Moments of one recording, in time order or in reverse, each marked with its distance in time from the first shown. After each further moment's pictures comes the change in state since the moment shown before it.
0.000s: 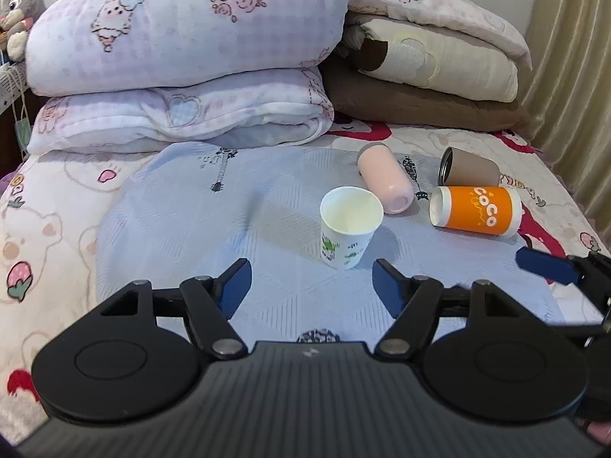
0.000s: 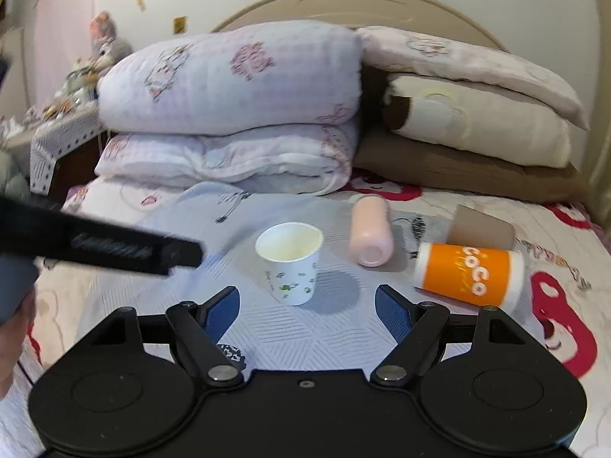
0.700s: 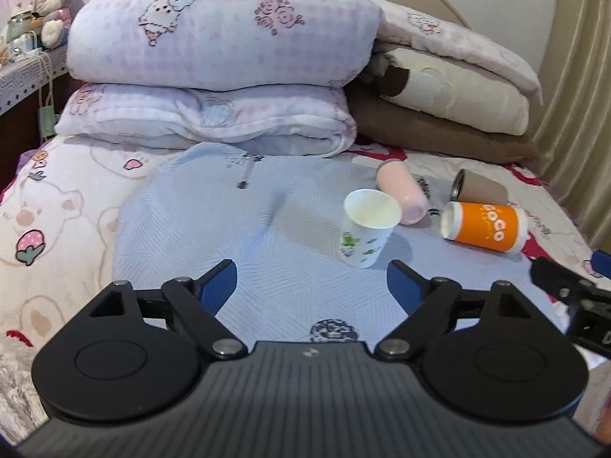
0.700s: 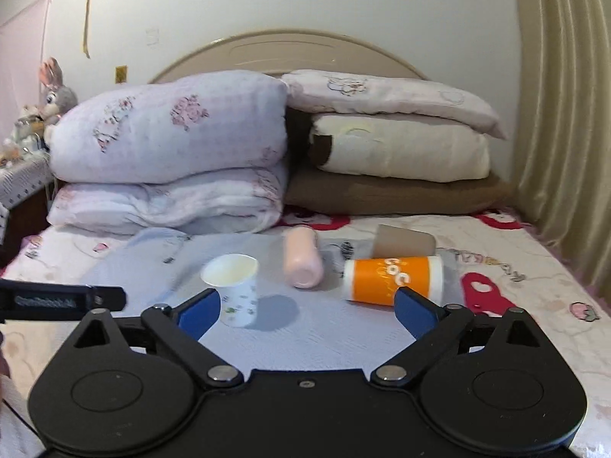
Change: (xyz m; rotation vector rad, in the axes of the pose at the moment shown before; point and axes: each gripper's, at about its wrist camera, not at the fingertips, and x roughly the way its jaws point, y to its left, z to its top) left arm -0.017 0.018 -0.044 -0.085 -0.112 0.035; right arm -0.055 -0.001 -0.029 0.086 -0.151 -0.208
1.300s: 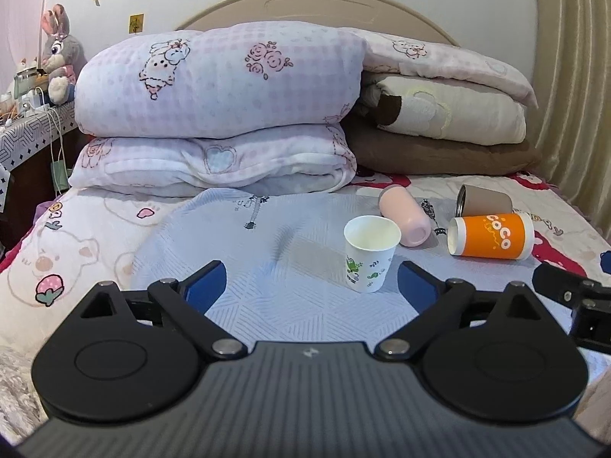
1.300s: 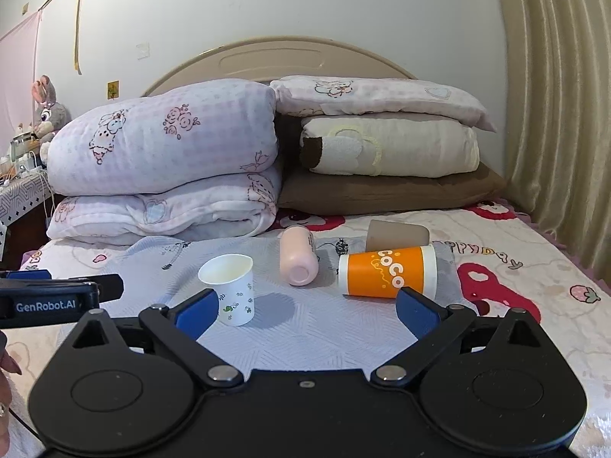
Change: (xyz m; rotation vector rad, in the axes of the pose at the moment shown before) left arm -0.015 -0.022 -0.011 0.101 -0.139 0.051; right arm -0.009 -0.011 -0.014 0.054 -0.026 0.002
